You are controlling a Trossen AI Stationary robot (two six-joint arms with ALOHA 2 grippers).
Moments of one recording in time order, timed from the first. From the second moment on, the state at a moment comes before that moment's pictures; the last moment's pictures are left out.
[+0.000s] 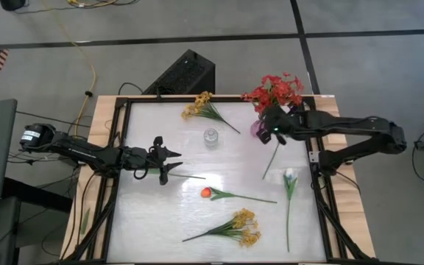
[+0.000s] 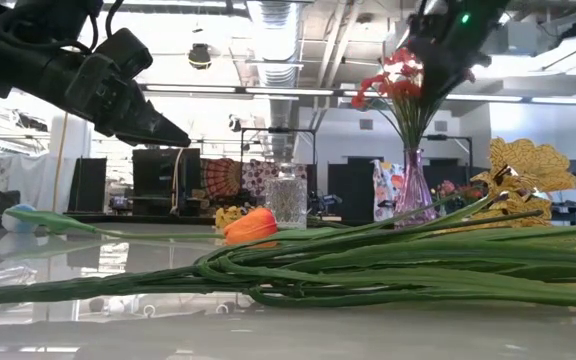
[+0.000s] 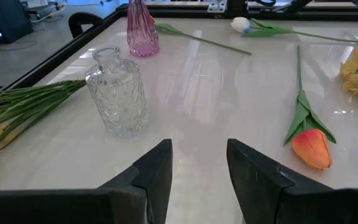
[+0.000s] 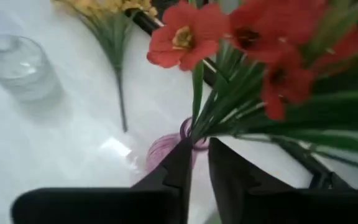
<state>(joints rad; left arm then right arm) -0.10 1.01 0.23 0.46 -0.32 -0.07 -0.14 1.17 1.09 -0.91 0.65 0.46</state>
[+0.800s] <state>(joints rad) -0.10 1.01 0.23 0.46 -0.32 -0.09 -0.05 1.07 0.61 -0.96 0.42 1.17</state>
